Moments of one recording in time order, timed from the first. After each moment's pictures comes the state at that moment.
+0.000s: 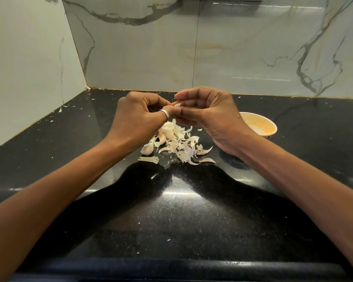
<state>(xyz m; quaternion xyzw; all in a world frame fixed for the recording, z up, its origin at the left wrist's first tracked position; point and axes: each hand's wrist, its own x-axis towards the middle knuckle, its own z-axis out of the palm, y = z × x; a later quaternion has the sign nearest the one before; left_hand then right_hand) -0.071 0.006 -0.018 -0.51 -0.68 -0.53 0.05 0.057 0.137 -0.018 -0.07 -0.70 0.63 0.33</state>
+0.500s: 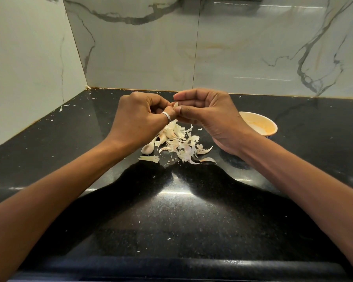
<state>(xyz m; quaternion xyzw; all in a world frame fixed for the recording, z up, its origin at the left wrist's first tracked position) -0.071 0.006 -0.019 -0.54 -0.68 -0.49 0.11 0.056 0.136 -0.017 -0.09 -0.71 0.62 0.32</state>
